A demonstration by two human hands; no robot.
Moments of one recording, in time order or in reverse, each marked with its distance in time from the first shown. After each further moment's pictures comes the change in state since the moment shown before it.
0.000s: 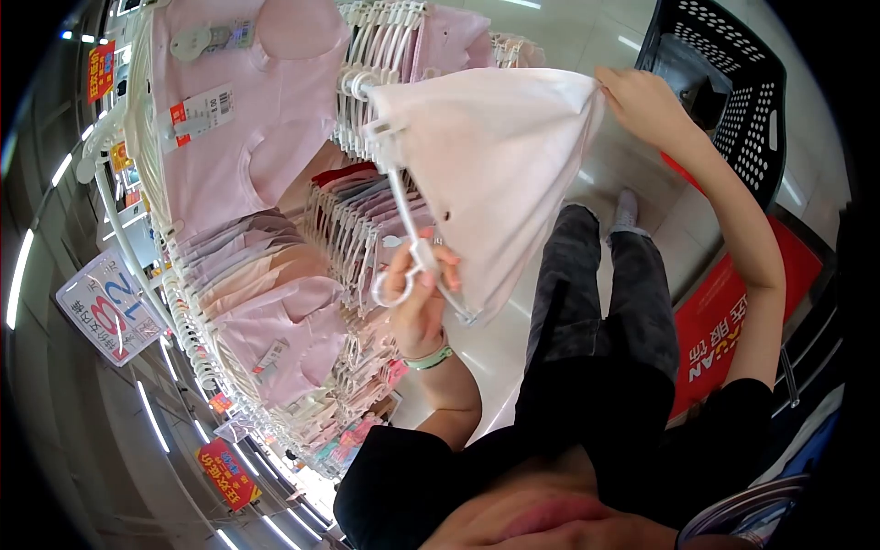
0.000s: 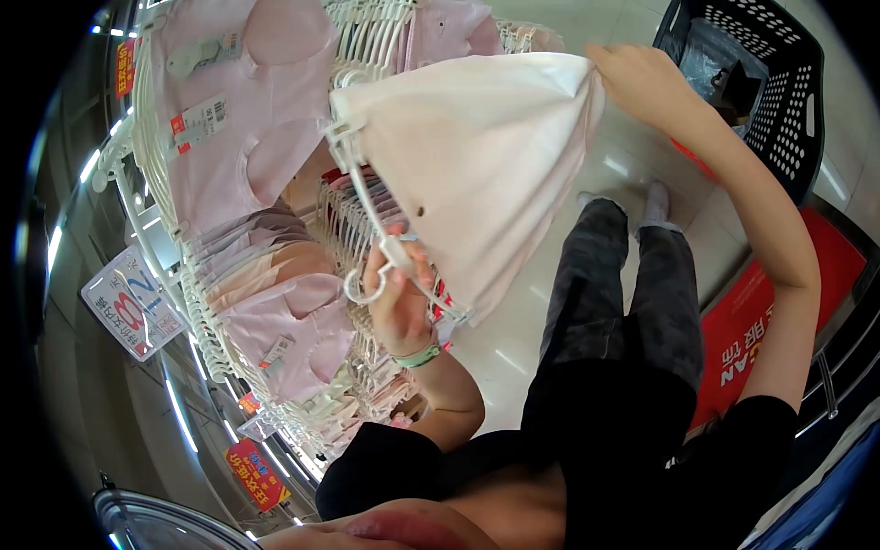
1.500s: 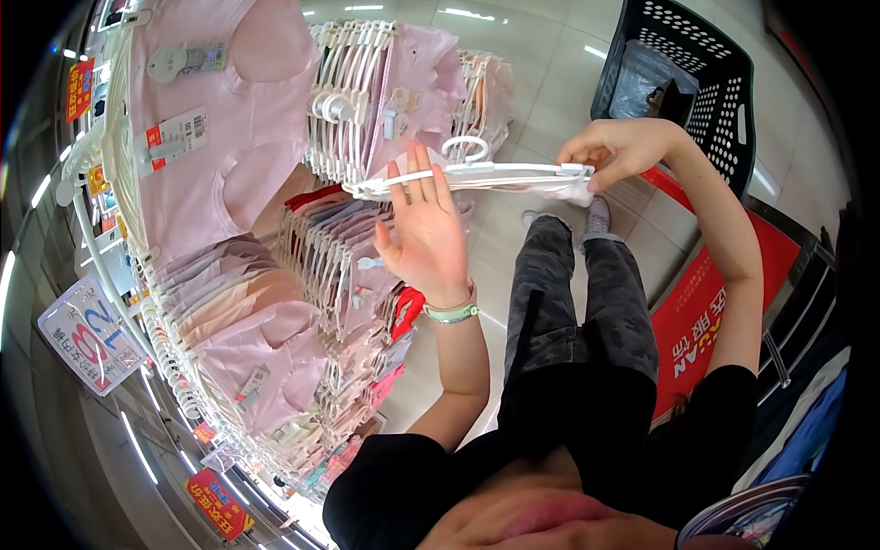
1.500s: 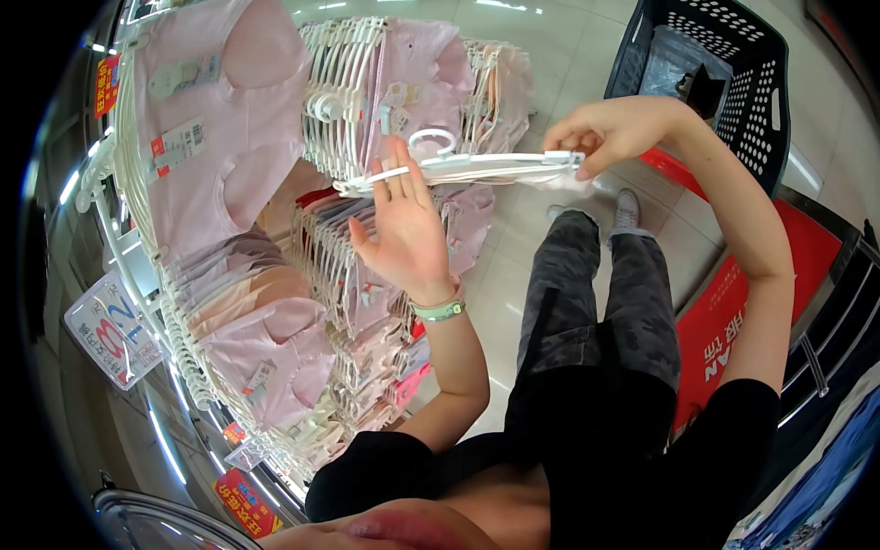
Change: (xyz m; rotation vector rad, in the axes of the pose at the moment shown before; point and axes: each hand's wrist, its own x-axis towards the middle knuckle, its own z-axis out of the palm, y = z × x) left_hand 0.080 -0.049 0.044 -0.997 0.000 0.173; right_hand -0.008 -0.006 -0.032 1.140 -1.045 -0.120
